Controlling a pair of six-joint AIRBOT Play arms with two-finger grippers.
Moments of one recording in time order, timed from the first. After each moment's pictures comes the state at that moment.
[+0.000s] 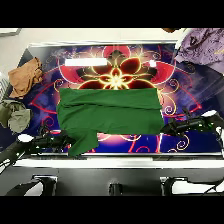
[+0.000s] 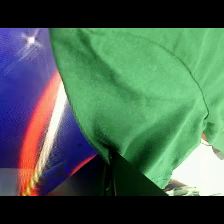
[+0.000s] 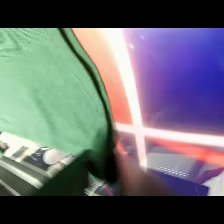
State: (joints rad) left arm 0.15 -1.10 0.33 0.65 -0.86 -1.44; right arm -0.45 -1.58 0.91 -0.93 1.31 1.24
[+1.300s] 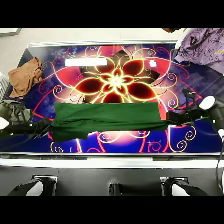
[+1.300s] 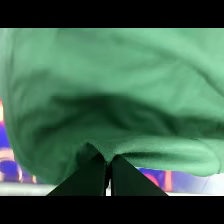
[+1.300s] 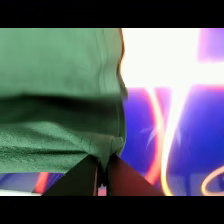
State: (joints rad) left arm 0.24 -0.98 0.72 1.05 -1.14 -1.60; right arm -0.19 -1.24 1.00 -1.30 1.22 1.42
